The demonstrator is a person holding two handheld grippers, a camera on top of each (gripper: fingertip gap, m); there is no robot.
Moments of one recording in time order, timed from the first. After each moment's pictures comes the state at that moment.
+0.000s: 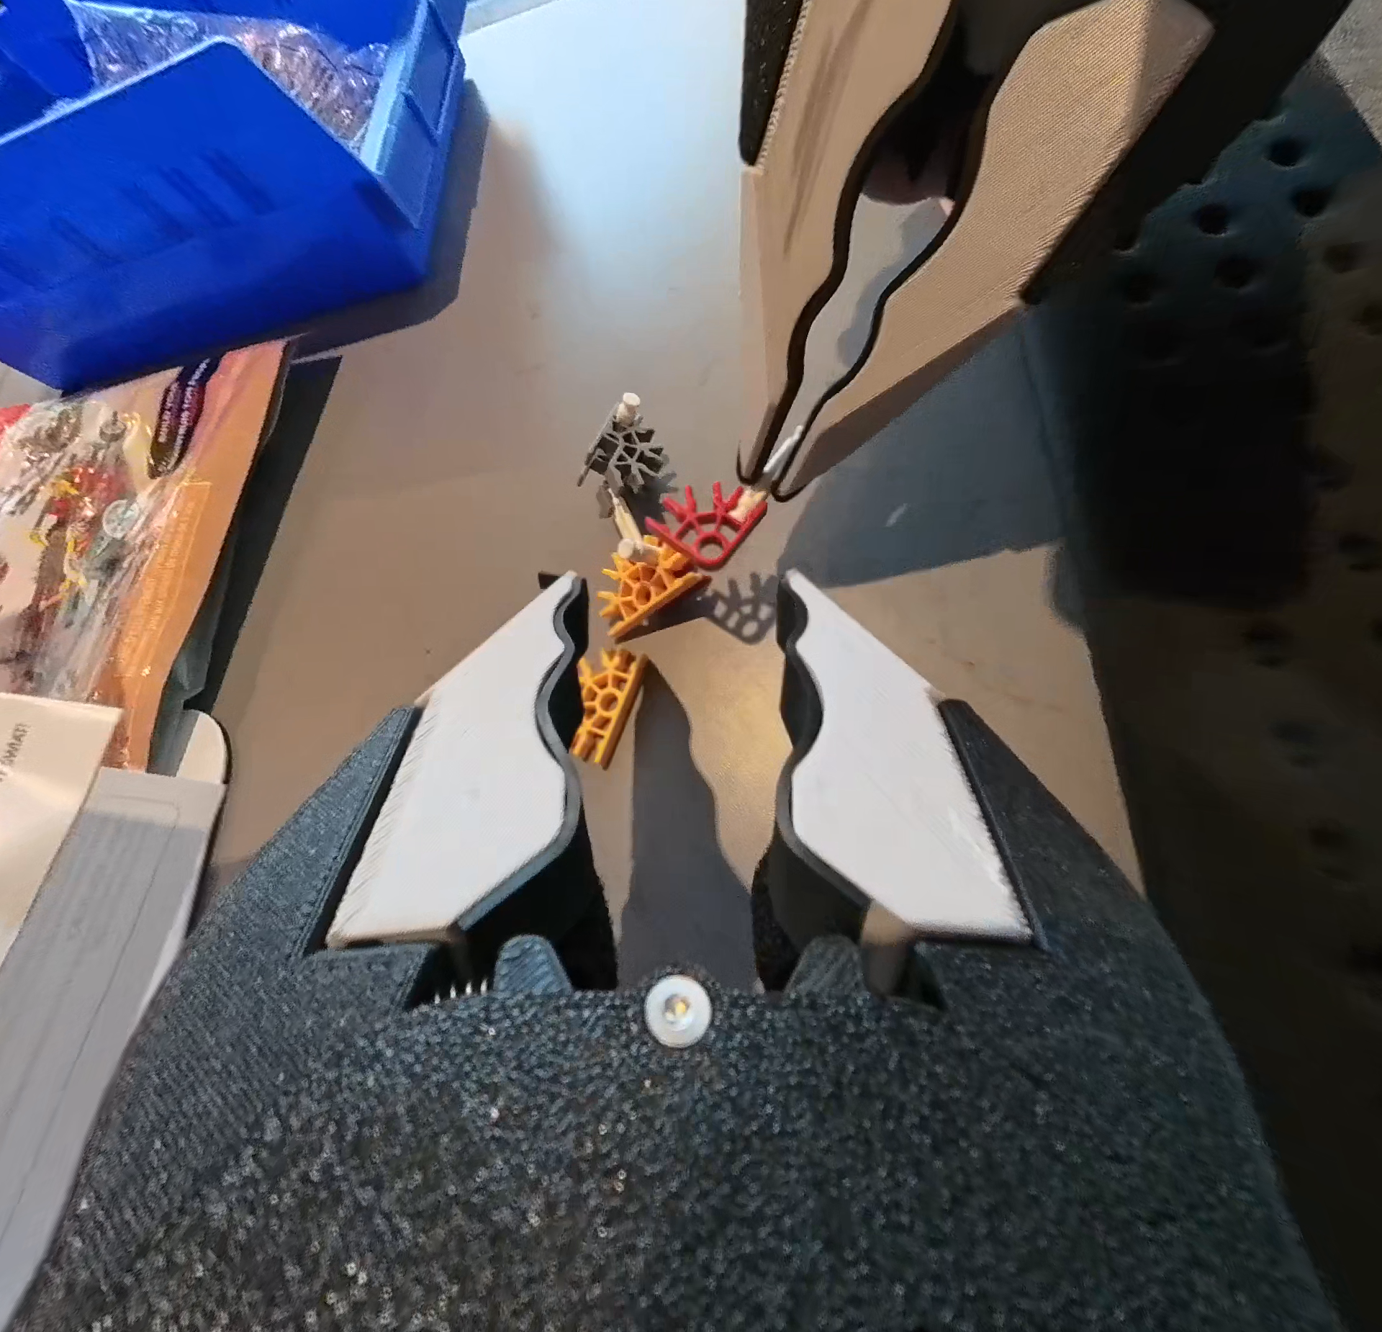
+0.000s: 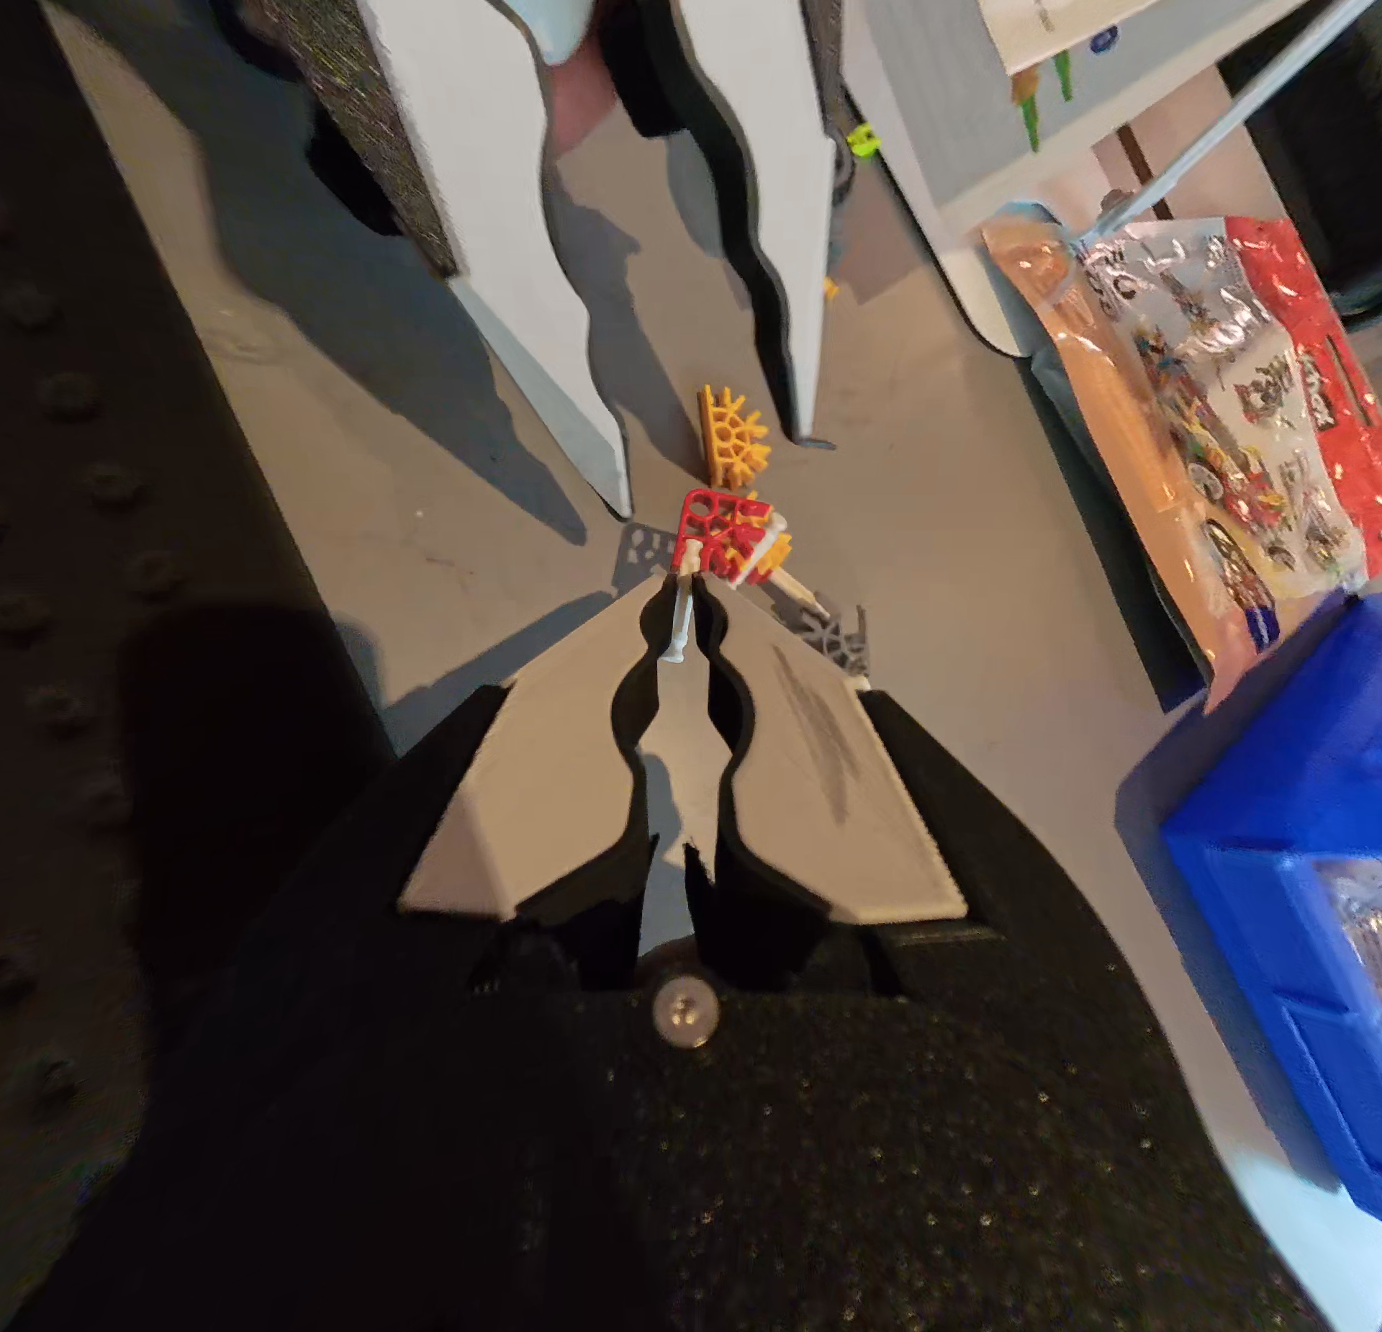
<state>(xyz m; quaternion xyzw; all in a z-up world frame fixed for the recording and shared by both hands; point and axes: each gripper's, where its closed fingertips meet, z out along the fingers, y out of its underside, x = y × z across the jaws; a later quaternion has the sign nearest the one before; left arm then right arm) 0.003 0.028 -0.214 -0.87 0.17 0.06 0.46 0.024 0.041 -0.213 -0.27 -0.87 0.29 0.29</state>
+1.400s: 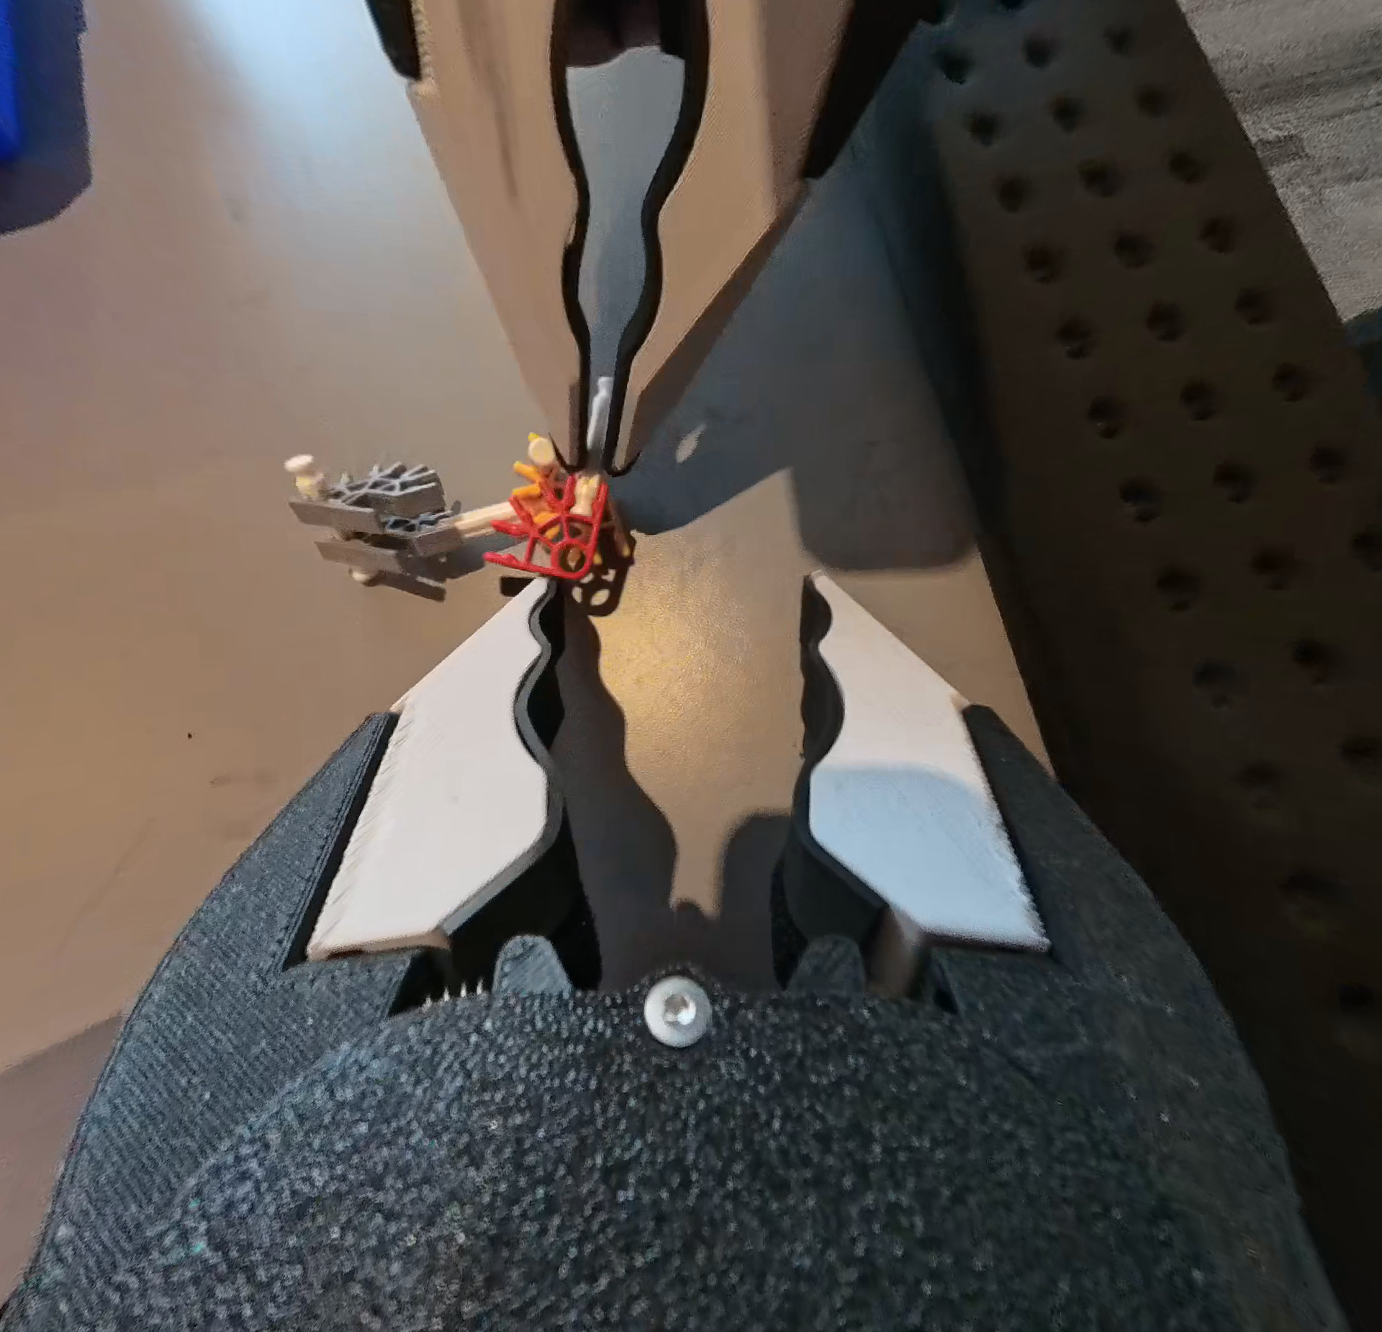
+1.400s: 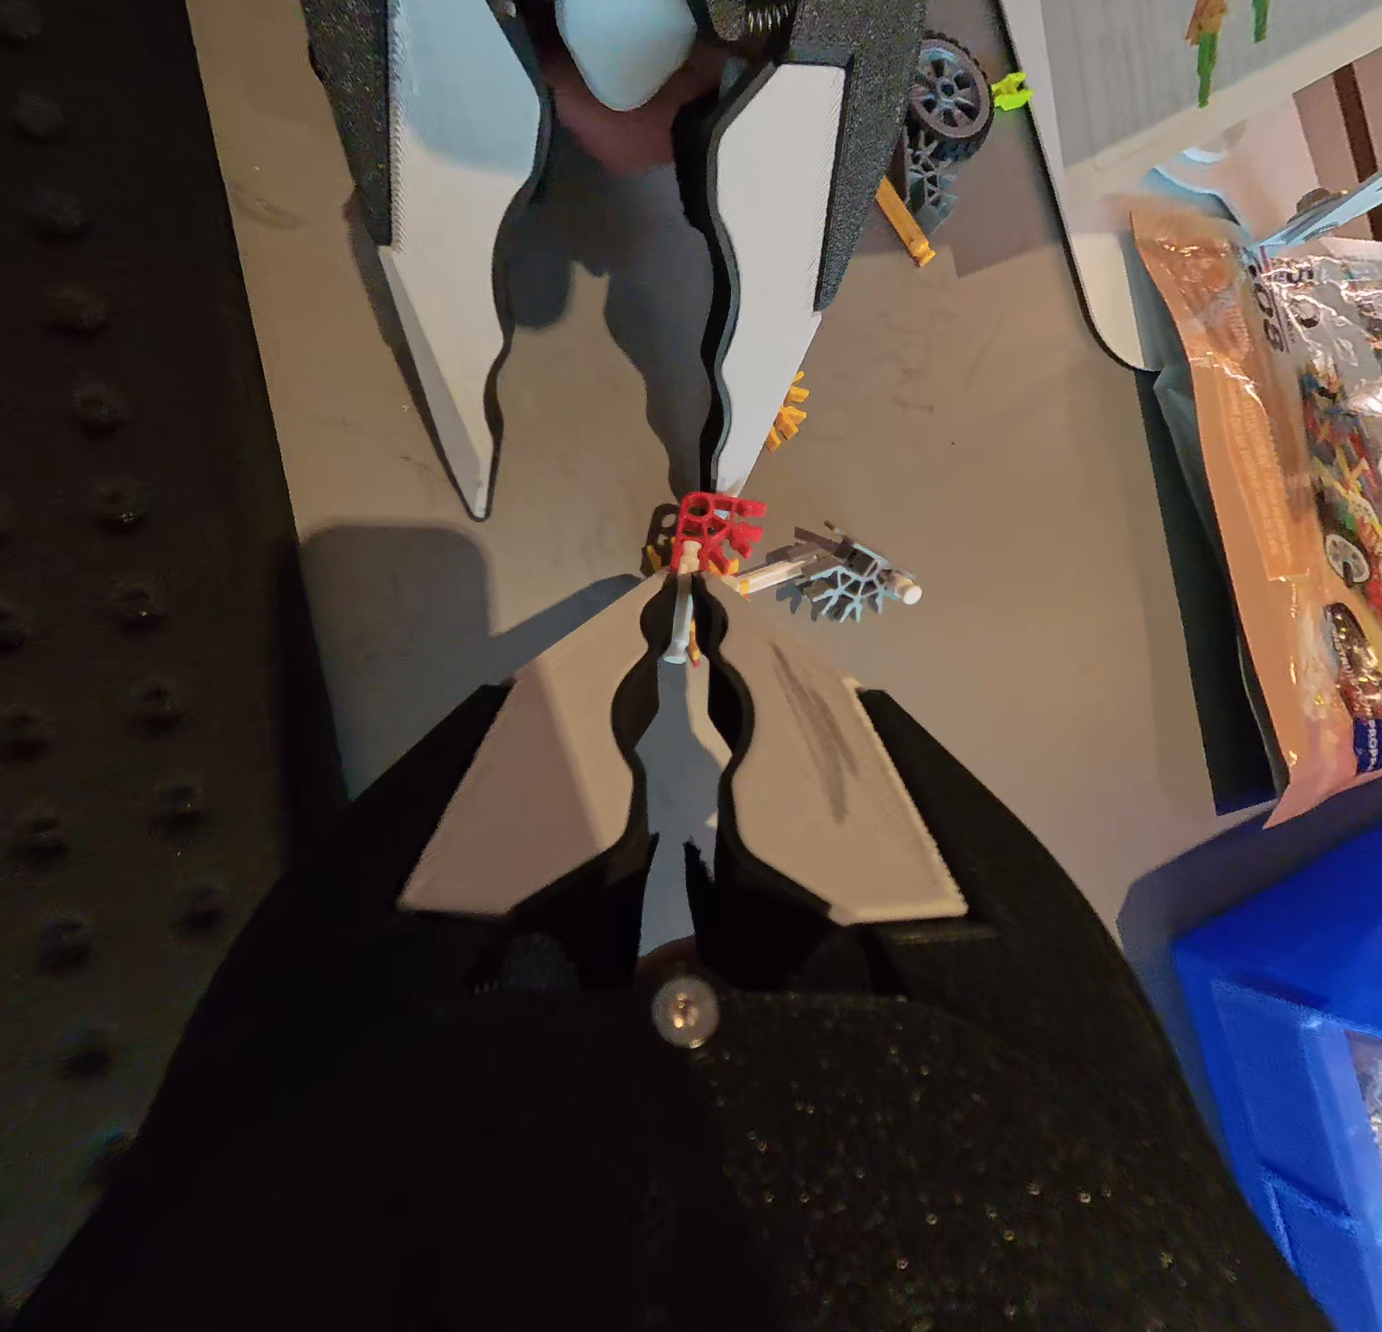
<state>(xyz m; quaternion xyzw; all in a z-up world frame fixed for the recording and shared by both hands) 0.032 0.031 -0.251 -0.90 0.23 -0.07 0.37 0.016 0.055 -0.227 -0.18 -0.92 0.29 0.21</state>
